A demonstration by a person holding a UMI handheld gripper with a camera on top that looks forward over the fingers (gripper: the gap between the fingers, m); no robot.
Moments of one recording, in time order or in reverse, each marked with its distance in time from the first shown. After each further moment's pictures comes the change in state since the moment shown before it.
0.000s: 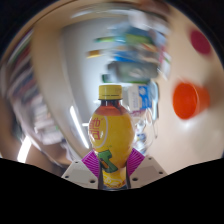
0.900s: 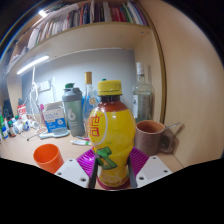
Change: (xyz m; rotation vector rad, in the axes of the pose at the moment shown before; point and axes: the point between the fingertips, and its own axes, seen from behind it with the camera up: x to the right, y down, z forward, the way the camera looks) arm 0.131 -0.292 -0.131 0.384 0.675 -1.497
